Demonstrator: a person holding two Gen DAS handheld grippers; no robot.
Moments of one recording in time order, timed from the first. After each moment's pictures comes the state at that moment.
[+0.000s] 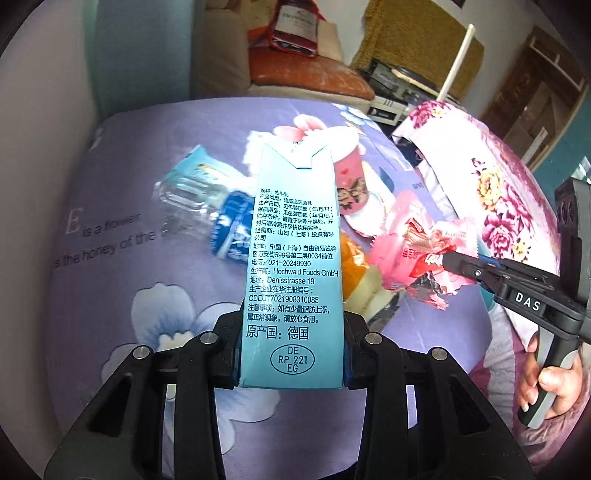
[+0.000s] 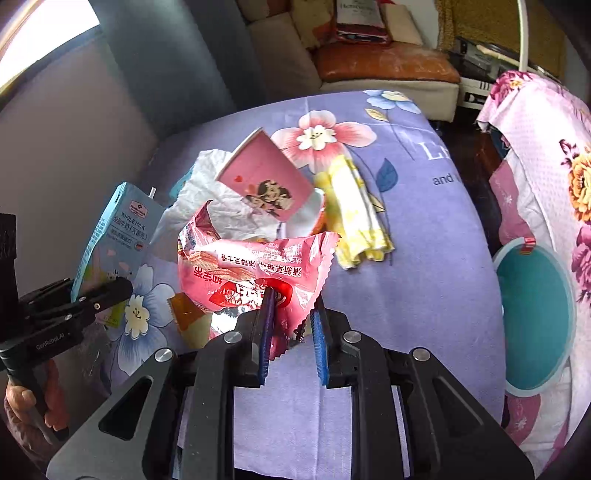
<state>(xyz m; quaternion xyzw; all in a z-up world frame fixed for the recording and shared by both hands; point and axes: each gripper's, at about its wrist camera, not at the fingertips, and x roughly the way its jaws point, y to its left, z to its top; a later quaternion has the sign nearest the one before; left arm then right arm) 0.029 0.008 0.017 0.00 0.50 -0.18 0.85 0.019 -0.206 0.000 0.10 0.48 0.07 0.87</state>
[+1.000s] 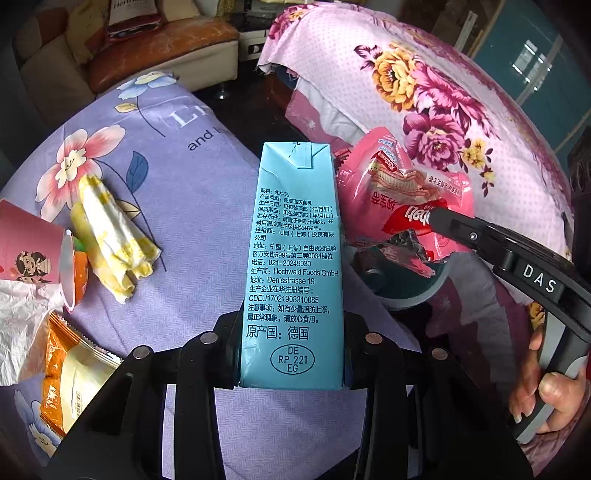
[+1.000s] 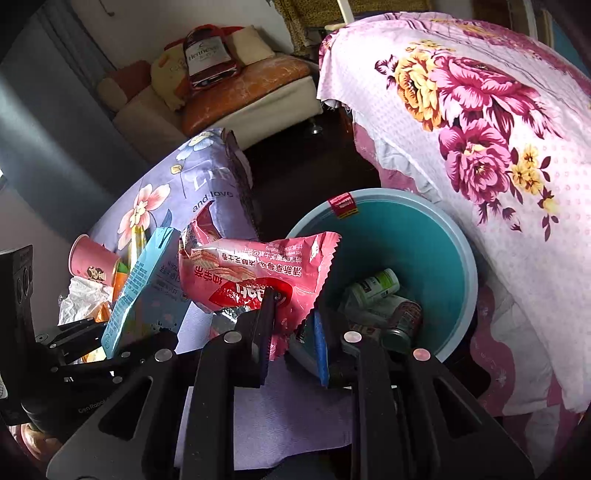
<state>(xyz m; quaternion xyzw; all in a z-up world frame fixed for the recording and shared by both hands) 0.021 -0.287 -0.035 0.14 0.54 -0.31 0.77 -0.054 -0.450 -0.035 0.24 0.43 -0.08 0.87</state>
